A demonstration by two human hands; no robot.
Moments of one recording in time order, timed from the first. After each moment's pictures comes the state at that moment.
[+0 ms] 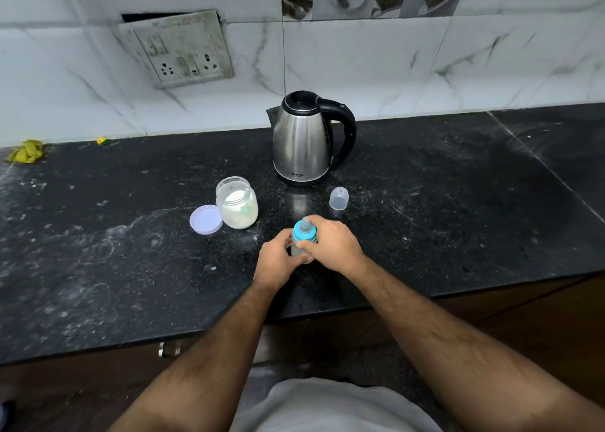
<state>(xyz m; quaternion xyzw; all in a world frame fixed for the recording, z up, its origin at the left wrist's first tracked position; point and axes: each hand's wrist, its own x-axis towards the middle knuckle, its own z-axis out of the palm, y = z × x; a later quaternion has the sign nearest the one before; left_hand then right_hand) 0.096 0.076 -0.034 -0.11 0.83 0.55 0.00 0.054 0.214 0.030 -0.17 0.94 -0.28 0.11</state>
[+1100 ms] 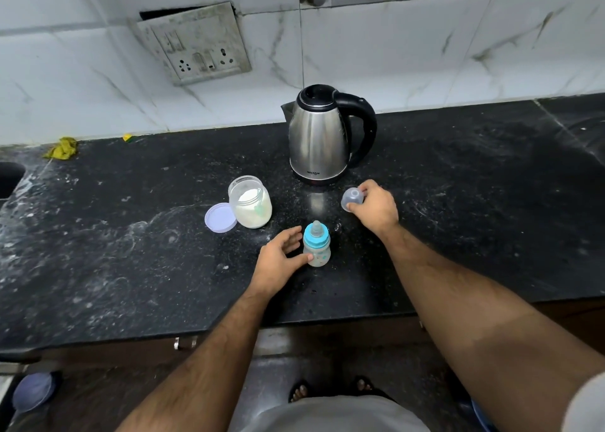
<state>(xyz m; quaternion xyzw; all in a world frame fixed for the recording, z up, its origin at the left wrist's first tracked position) 0.099 0.057 -0.031 -0.14 0.77 0.62 0.01 -0.056 0.246 -0.006 0.00 0.94 -0.33 0.05</state>
